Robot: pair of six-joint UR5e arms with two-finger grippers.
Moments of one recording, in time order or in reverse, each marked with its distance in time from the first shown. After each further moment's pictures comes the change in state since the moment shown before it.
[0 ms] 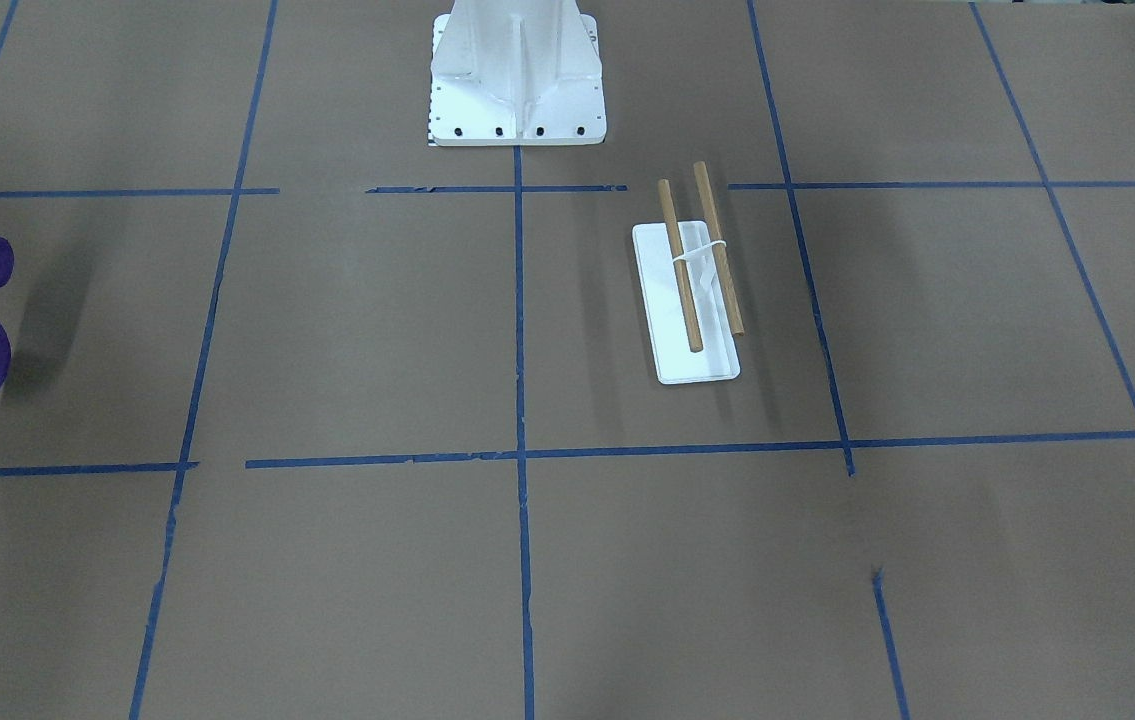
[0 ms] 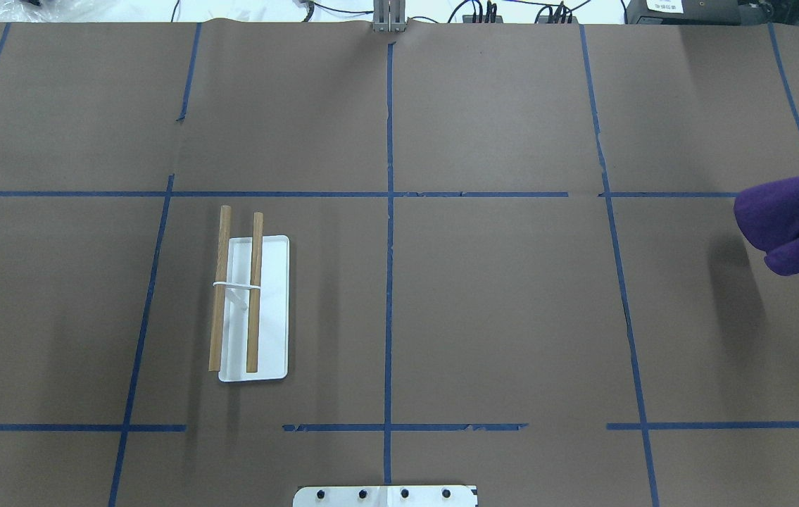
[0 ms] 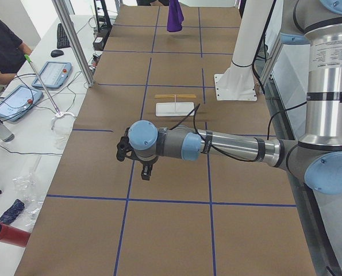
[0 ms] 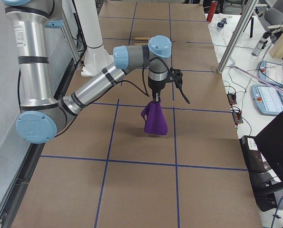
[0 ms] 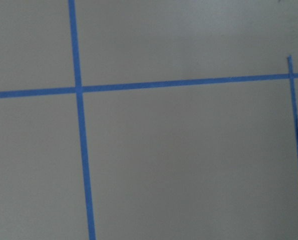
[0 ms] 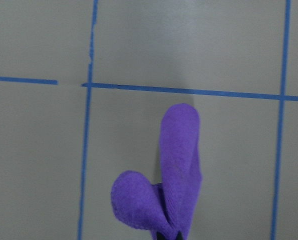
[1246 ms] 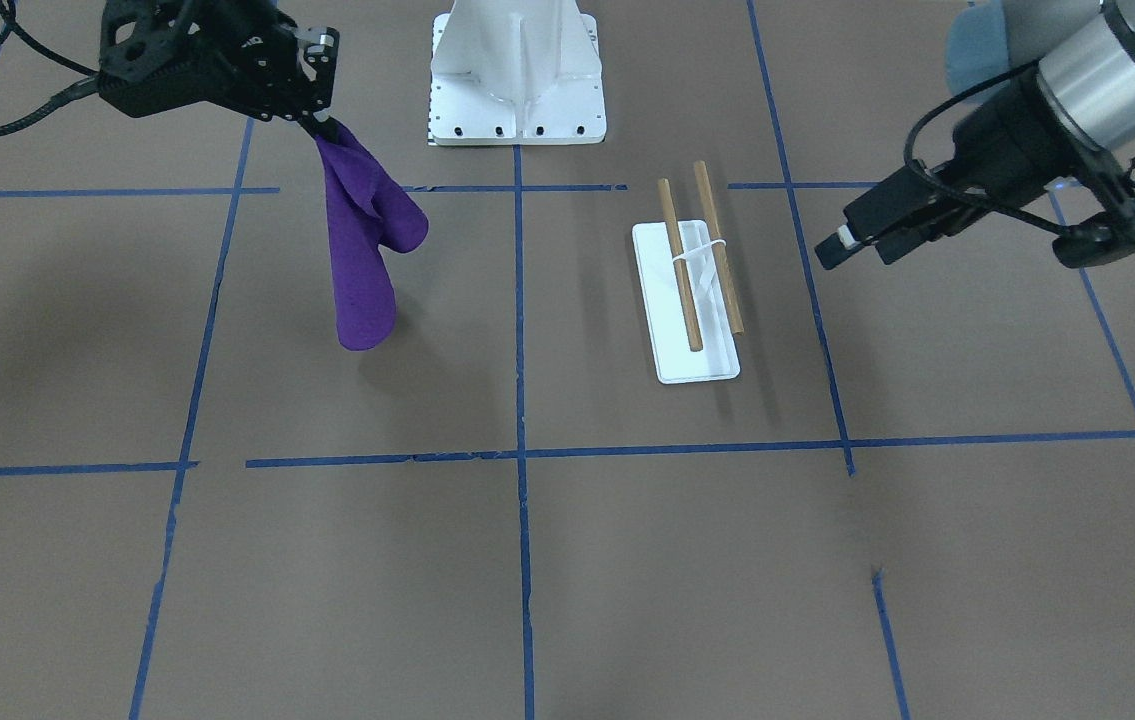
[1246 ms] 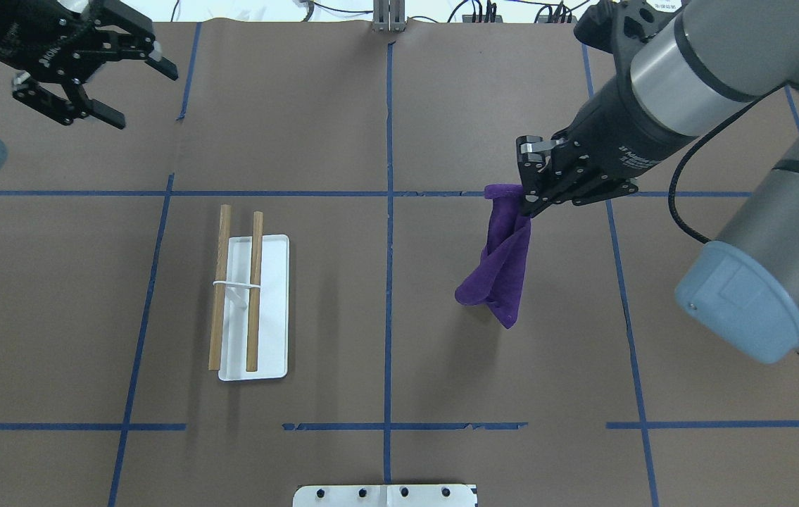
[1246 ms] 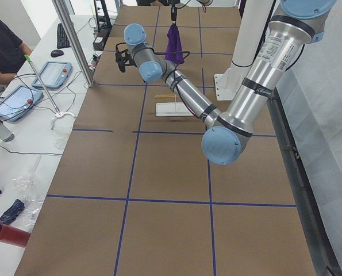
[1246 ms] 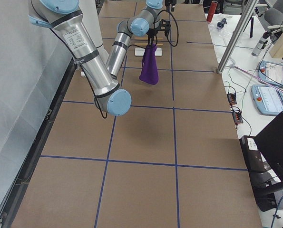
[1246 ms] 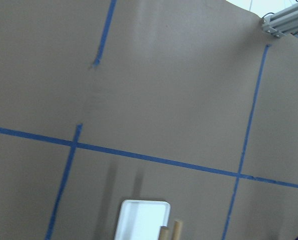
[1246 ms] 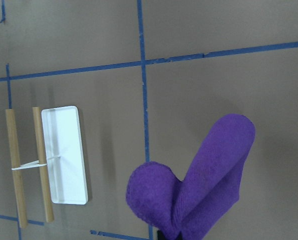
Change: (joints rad) left arm 0.450 -0.415 -0.084 -0.429 0.004 -1.434; right arm -0.593 0.459 -0.034 0.316 -0.108 0.979
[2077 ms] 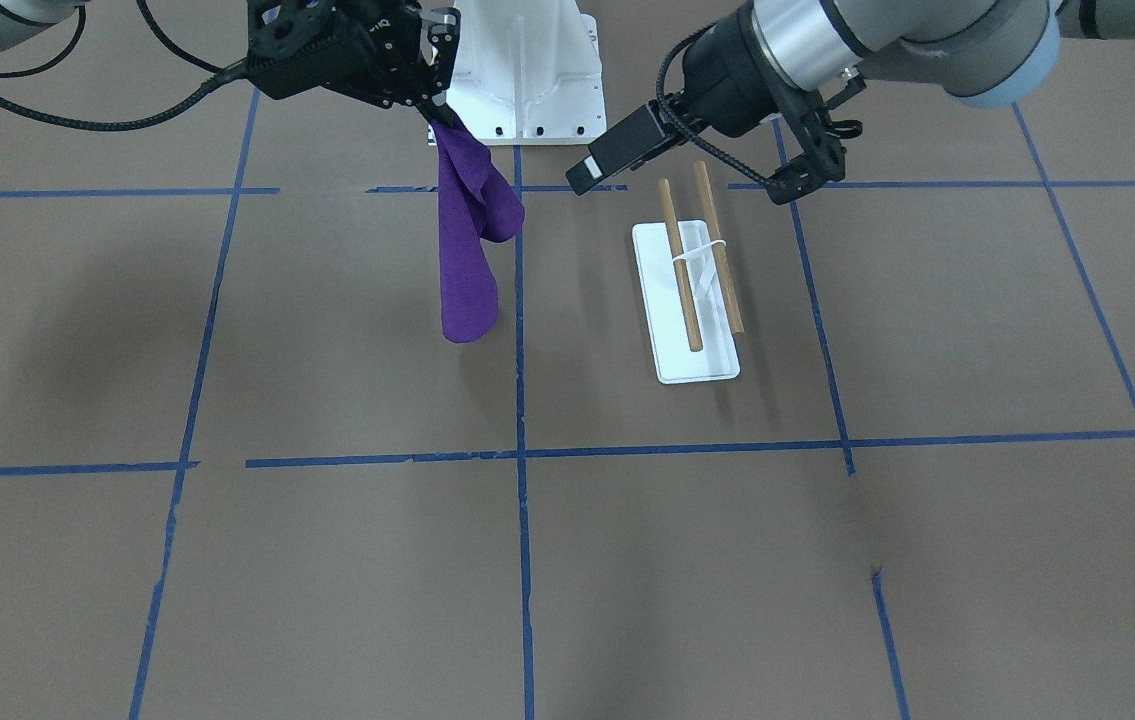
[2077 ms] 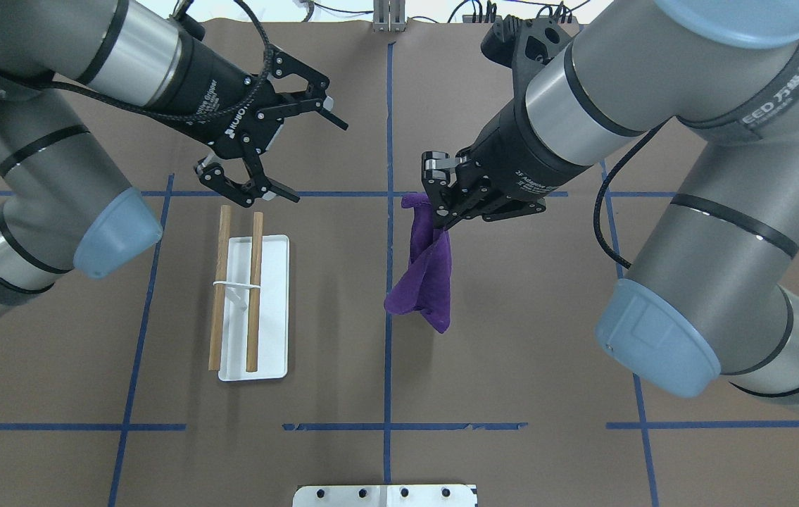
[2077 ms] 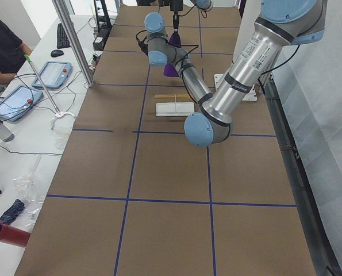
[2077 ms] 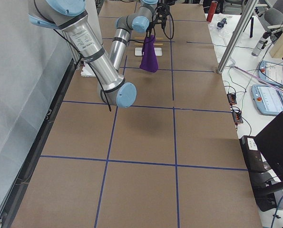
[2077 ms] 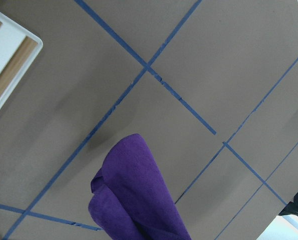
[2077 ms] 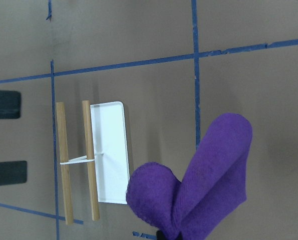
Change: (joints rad) left arm 0.245 -0.189 0.027 -0.130 0.142 -0.596; right arm -0.103 0.092 -0.053 0.111 -0.081 0.119
